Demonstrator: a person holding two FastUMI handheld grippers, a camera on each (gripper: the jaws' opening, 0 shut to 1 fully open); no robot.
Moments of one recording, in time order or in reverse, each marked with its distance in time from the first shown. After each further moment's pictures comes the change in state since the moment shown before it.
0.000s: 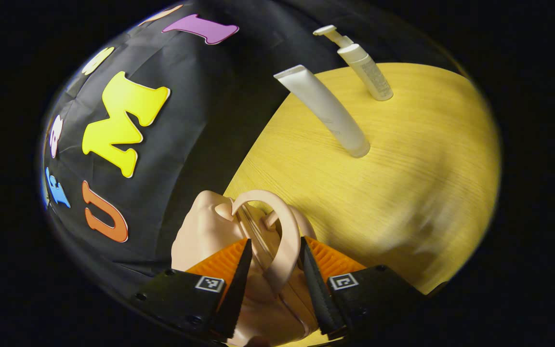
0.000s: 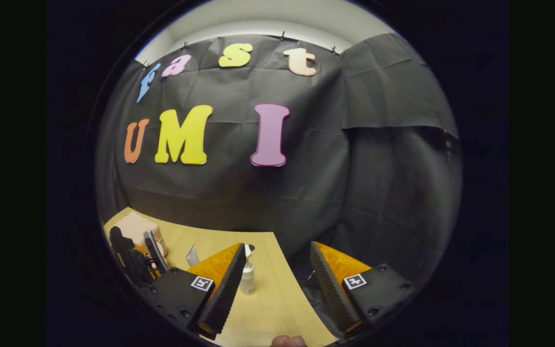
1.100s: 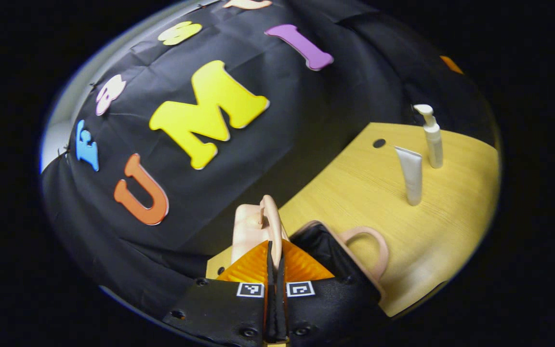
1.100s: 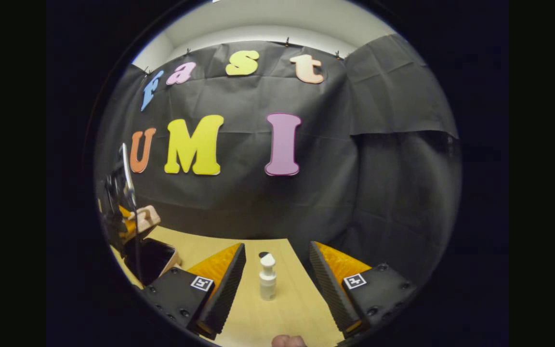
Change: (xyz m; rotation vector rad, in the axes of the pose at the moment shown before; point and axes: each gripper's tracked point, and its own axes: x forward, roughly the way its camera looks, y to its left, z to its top) left arm -0.087 0.190 -0.015 -0.373 -0.196 0.216; right arm -0.015 0.068 0.030 0.006 -0.056 0.082
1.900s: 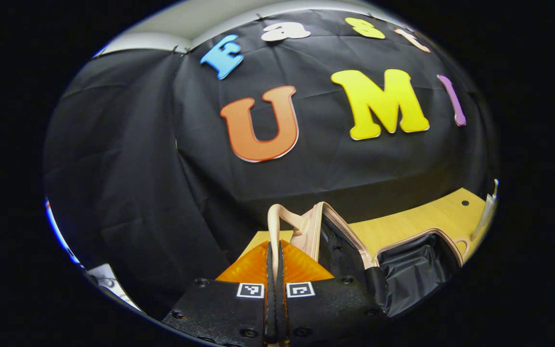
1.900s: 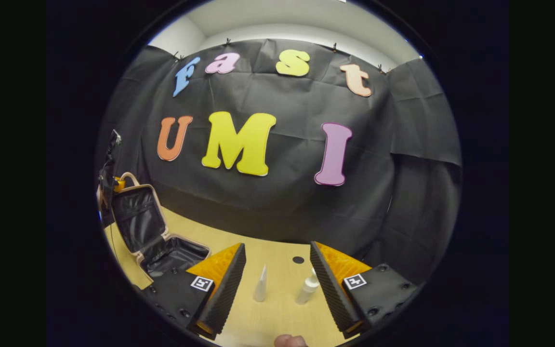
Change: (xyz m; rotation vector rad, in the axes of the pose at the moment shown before) left arm 0.026 0.230 -0.213 -0.636 0.003 0.266; right arm -0.005 0.115 0.016 -0.130 0.046 0.149
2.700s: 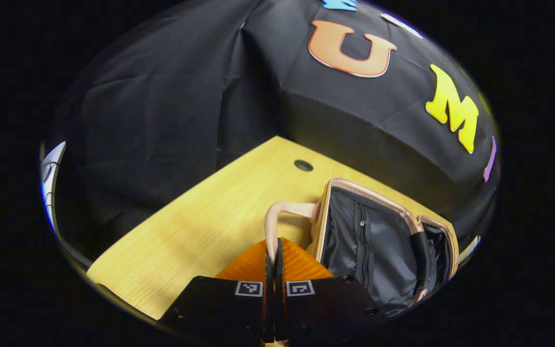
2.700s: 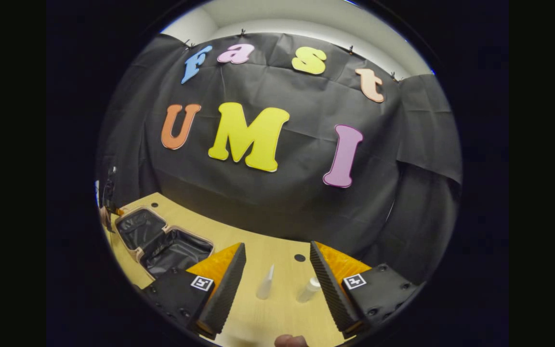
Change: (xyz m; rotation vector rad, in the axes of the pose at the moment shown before) left arm 0.057 0.034 -0.205 -0.448 0.371 -0.069; right arm -0.002 0.027 0.009 -0.061 0.029 -0.003
